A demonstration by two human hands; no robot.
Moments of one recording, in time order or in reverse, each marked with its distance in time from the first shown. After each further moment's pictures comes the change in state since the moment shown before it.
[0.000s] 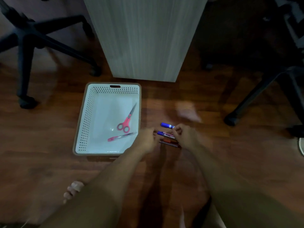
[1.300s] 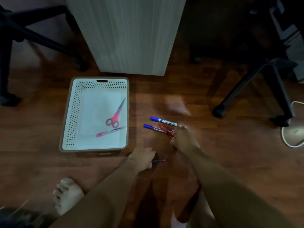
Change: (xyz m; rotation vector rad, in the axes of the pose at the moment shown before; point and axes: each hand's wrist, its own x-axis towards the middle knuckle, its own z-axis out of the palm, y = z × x) left_hand -0.023 -0.030 0.077 0.814 -0.443 0.303; right_hand -0.034 0.028 -0.015 -0.312 -0.092 0.049
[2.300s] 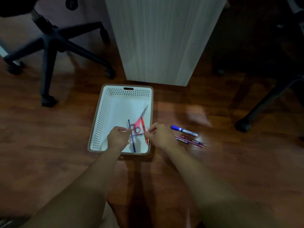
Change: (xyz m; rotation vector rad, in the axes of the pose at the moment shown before) left_hand -0.069 -0.145 -0.039 -1.362 0.714 -0.927; right_hand -0.002 -0.168 0.014 0.399 -0.040 -0.186
